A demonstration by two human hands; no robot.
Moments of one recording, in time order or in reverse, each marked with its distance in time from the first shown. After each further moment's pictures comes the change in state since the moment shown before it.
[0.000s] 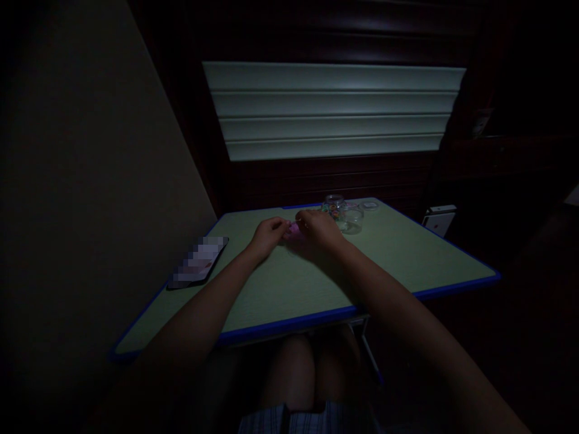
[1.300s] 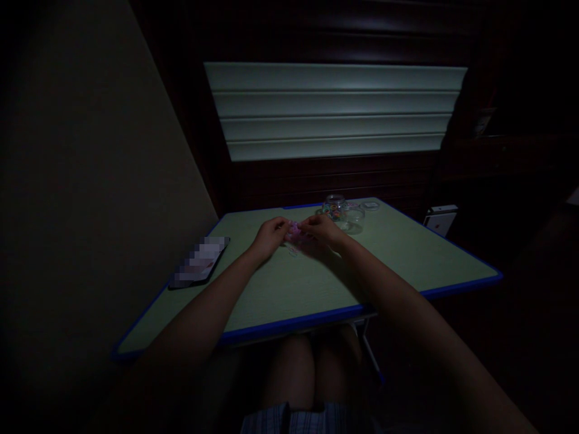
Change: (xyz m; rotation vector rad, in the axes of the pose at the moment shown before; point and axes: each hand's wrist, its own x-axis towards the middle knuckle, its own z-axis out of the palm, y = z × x) left_hand -0.001 -0.002 0.000 0.032 -0.025 0.023; right_hand 0.002 0.017 0.017 1.022 -0.197 0.561
